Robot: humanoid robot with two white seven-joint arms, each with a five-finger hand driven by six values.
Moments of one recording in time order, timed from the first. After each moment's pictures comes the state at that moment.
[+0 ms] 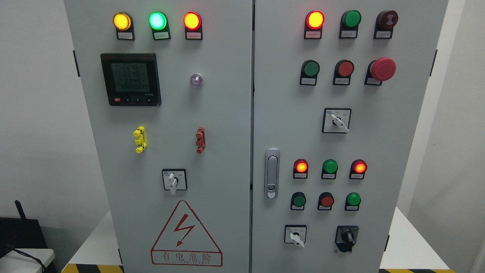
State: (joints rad) left arm 0.17 0.15 0.22 -1.68 0.23 -0.42 0.10; right arm 0.06 0.12 0.06 -0.14 0.00 0.06 0.14
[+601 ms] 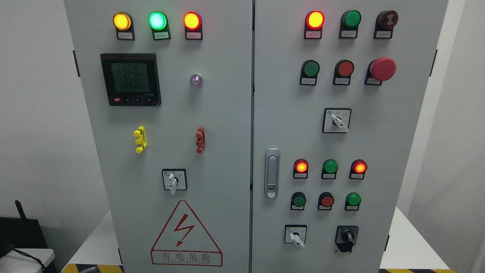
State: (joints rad) left arm 0.08 0.14 0.04 -1.75 0.16 -0.33 0.21; right arm 0.06 0.12 0.06 -0.14 0.00 0.06 0.14
